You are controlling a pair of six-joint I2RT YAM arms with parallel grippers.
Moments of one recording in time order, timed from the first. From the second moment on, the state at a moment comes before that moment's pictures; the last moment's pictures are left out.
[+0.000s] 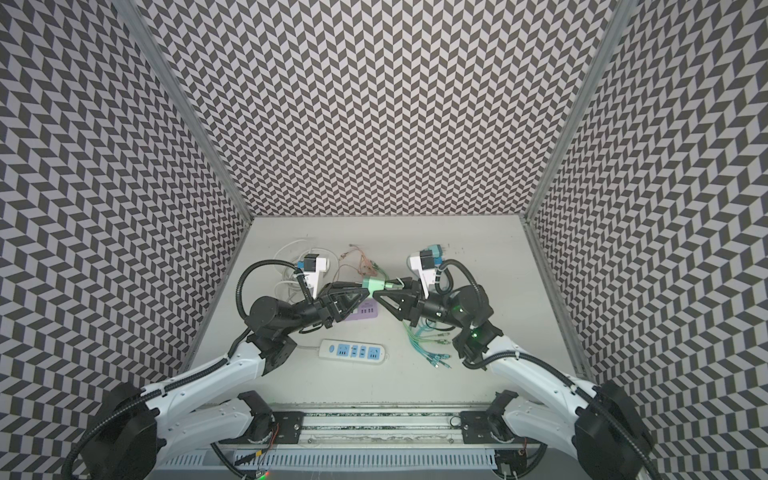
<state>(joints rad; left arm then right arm) -0.68 1.07 0.52 0.96 0.64 -0.91 0.68 1.08 0.60 0.79 -0.67 0.79</state>
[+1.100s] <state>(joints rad) -0.64 0.90 0.56 0.60 0.58 -0.76 0.68 1.06 0.68 0.56 -0.60 0.66</state>
